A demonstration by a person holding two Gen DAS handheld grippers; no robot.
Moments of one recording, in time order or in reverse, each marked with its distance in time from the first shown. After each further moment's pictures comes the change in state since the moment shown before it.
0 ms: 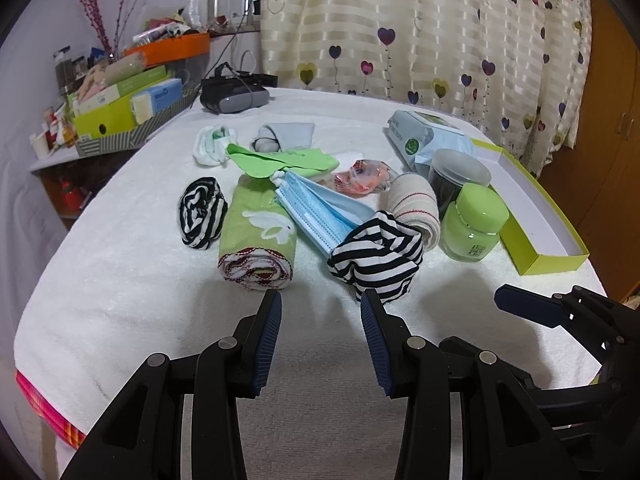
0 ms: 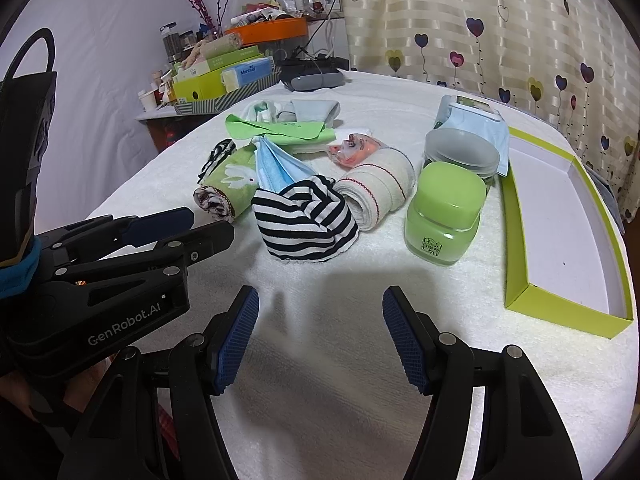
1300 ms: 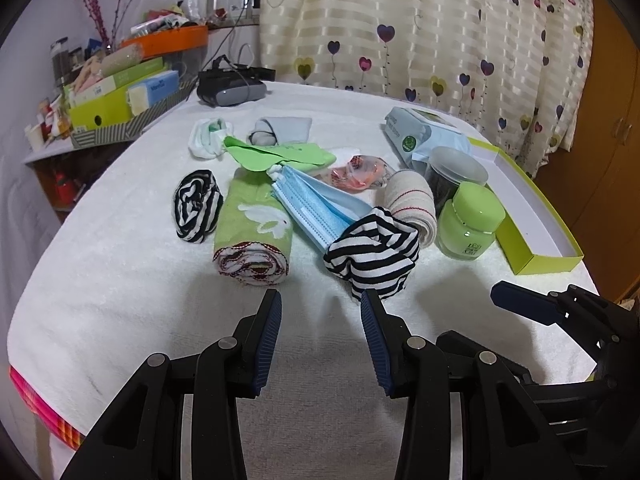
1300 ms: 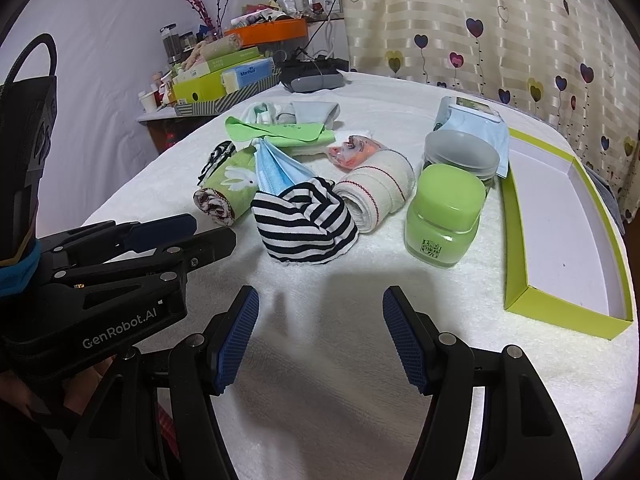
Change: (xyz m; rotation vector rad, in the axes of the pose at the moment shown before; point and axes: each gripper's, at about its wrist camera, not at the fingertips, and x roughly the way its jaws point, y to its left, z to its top) left arm 0.001 0.000 -0.001 -0.011 0.015 -0.016; right arm 0.000 -0.002 0.001 0.003 -0.004 0.000
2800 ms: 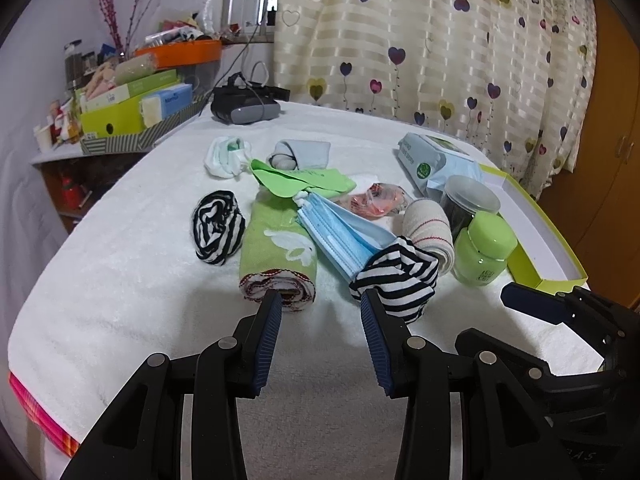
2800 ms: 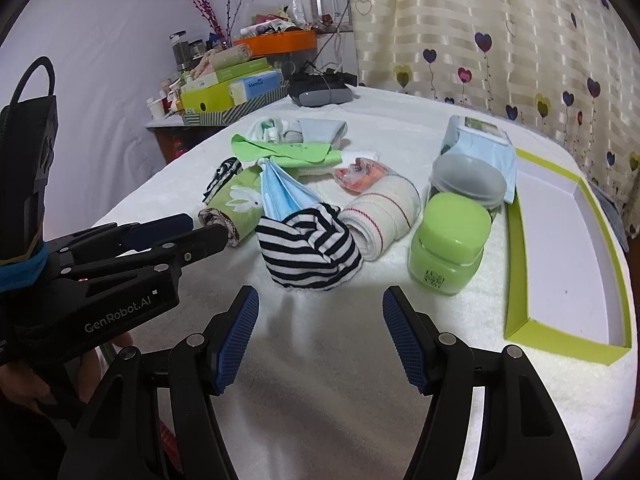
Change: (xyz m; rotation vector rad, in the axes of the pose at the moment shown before) left arm -0.006 0.022 0.011 -0.046 -0.072 -0.002; right arm 0.001 0.005 0.012 -0.029 -0.051 0.019
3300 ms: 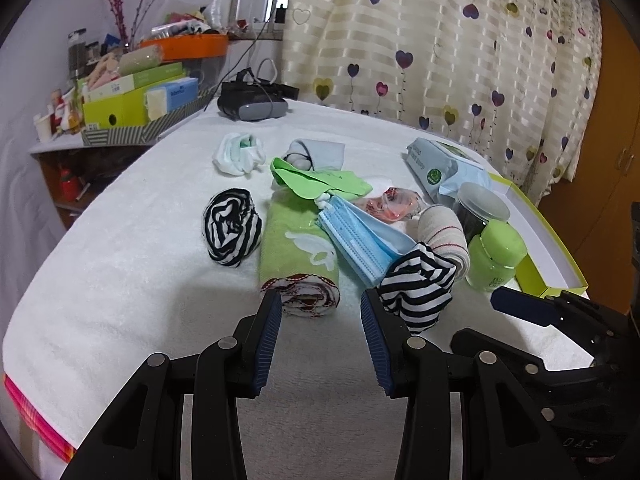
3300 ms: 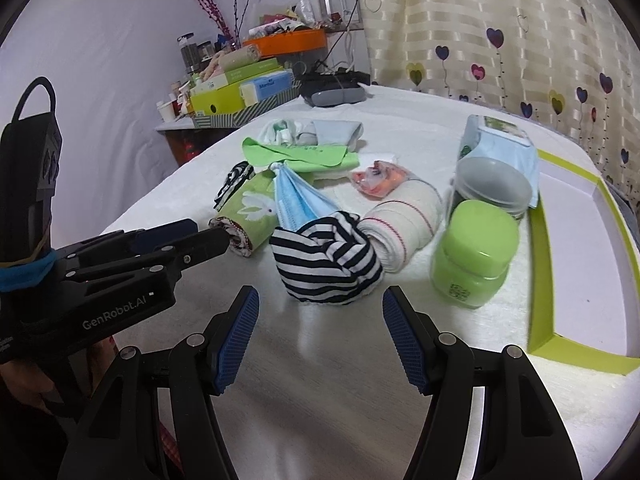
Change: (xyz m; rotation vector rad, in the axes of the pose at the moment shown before) left arm 0.007 0.021 0.004 -0.023 0.008 -0.025; right arm 0.014 0.000 0.006 0.013 0.009 0.064
